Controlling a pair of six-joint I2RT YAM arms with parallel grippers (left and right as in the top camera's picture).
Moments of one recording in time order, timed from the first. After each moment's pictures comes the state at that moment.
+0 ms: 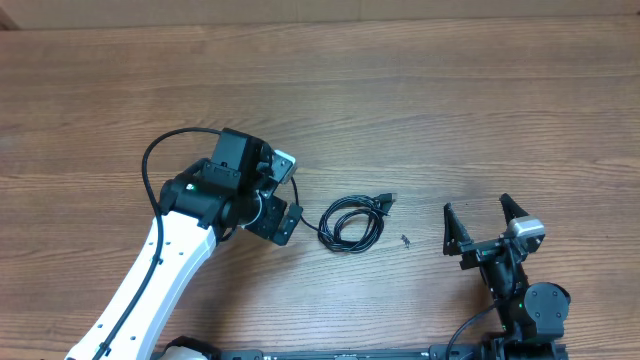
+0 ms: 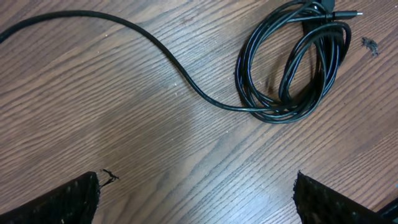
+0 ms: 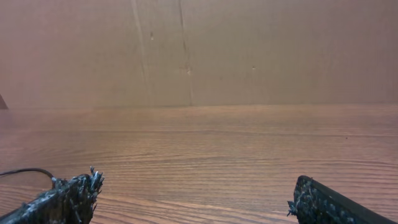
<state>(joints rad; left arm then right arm) -0.35 1.33 1.06 -0.94 0.17 0.12 -0.01 0.01 0.02 -0.02 -0.21 0.10</state>
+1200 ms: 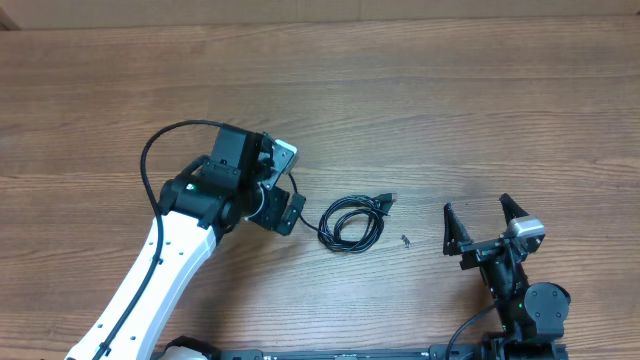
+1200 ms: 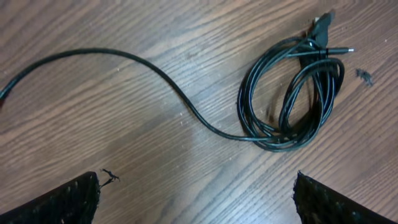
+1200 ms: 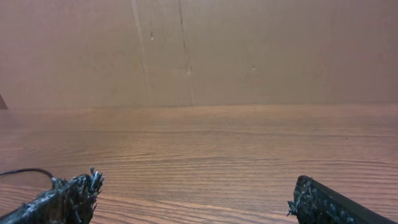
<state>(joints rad) -0.35 1.33 1.06 -0.85 0.17 0.11 -0.01 0.01 0.02 -0.02 -0.21 0.10</state>
